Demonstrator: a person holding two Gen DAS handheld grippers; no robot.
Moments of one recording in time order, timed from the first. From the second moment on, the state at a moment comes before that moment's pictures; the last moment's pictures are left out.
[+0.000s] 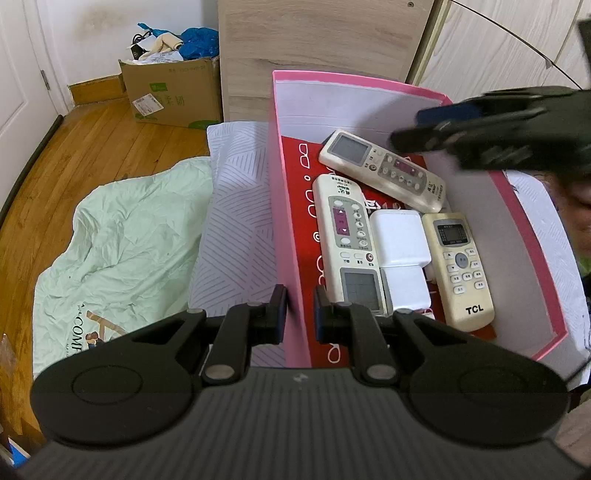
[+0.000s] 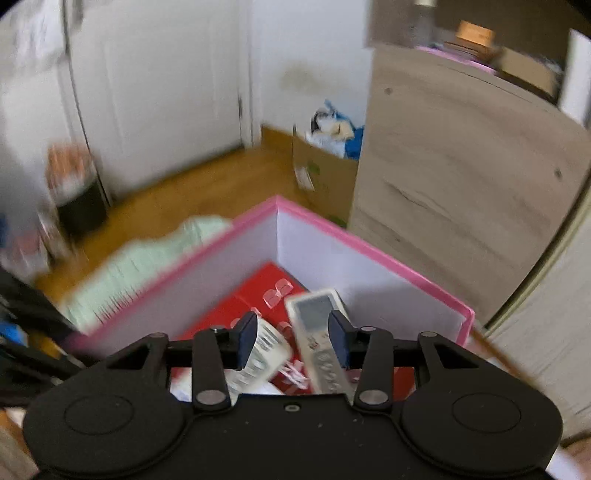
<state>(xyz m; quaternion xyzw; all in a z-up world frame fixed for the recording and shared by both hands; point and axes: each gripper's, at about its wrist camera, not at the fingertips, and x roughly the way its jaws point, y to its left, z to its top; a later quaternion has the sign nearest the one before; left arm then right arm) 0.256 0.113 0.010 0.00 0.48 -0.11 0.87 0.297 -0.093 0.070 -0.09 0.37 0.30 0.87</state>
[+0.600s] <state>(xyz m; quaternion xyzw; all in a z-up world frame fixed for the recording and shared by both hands) 0.256 0.124 0.014 -0.04 0.49 -0.12 0.86 0.189 -0.220 0.073 -0.02 0.33 0.23 0.91</state>
